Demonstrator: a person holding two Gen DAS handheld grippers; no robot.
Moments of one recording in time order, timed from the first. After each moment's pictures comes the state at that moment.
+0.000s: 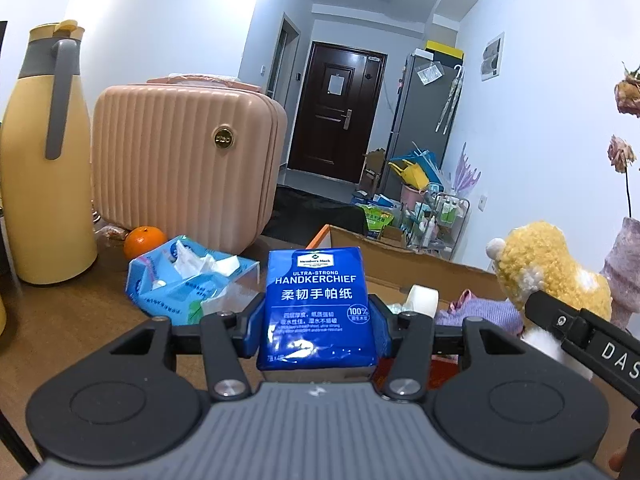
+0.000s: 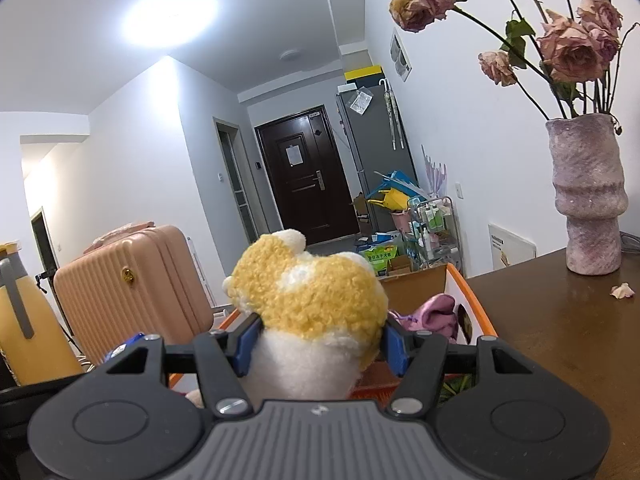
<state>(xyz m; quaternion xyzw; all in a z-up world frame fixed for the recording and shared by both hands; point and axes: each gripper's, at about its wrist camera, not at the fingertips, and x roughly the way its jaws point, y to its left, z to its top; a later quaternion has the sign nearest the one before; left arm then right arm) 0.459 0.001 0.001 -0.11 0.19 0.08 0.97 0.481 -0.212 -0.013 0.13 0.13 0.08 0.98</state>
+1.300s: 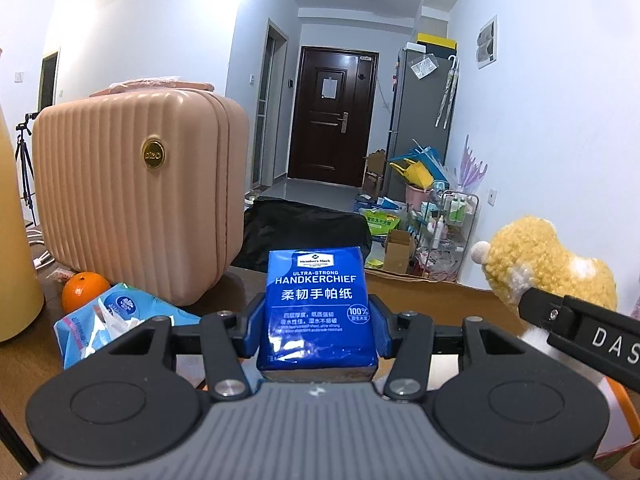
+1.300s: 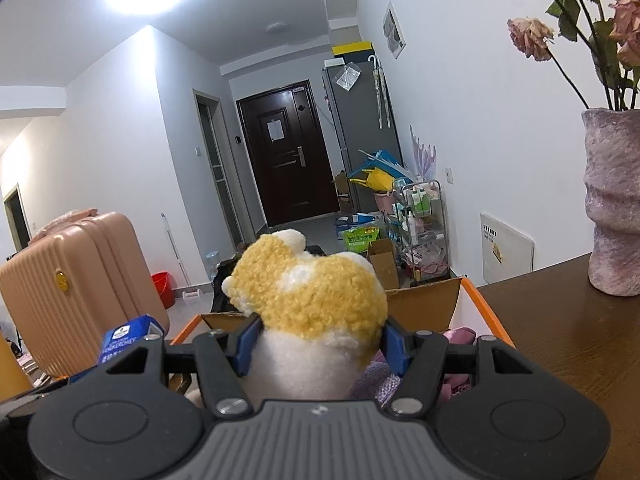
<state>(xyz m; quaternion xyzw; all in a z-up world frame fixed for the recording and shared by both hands) 0.570 -0.020 -0.013 -0.07 0.18 0.08 0.98 0.589 -0.198 -0.016 0.11 0.18 0.05 0.98</state>
